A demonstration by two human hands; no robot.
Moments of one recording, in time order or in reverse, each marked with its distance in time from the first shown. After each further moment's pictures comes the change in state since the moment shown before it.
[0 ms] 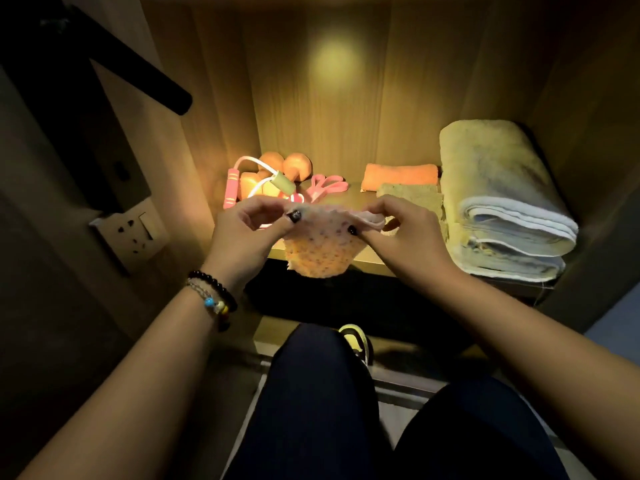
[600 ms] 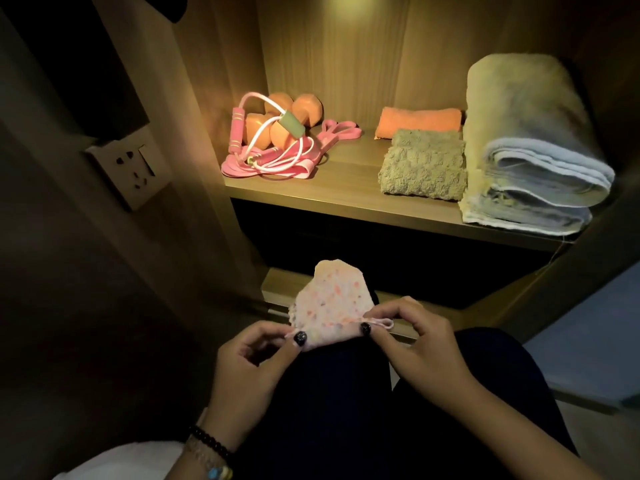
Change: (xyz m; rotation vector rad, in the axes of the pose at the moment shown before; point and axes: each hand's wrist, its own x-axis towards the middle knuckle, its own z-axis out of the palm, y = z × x) left_hand -0.180 -0.083 0.008 0.007 0.074 -0.315; right_hand -0.174 0.003 0.016 0.242 -0.198 0.183
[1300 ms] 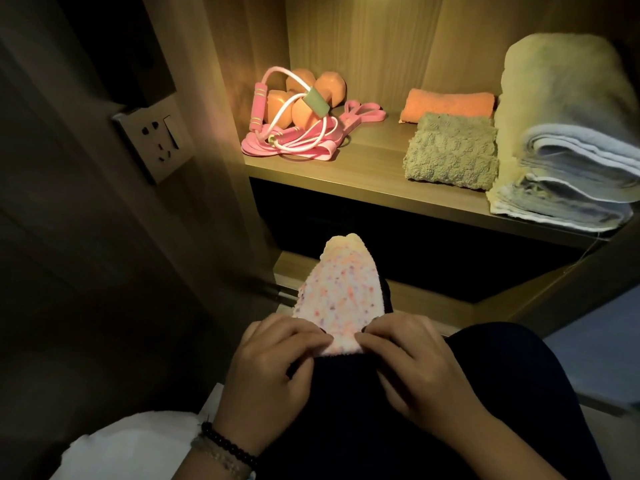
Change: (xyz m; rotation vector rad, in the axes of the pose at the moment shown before) left_hand -0.018 -0.007 -0.014 0.603 -0.064 0.568; right_hand -0.028 -0.003 0.019 -0.553 -0.134 -0.475
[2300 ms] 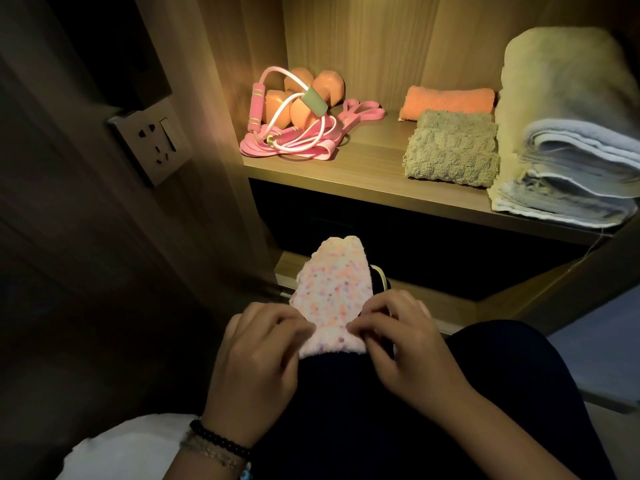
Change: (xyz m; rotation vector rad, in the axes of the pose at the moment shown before) left_hand 0.005 -0.009 -0.006 0.213 0.025 0.040; right_hand 0.028 -0.004 0.002 0.209 -0.069 0.246
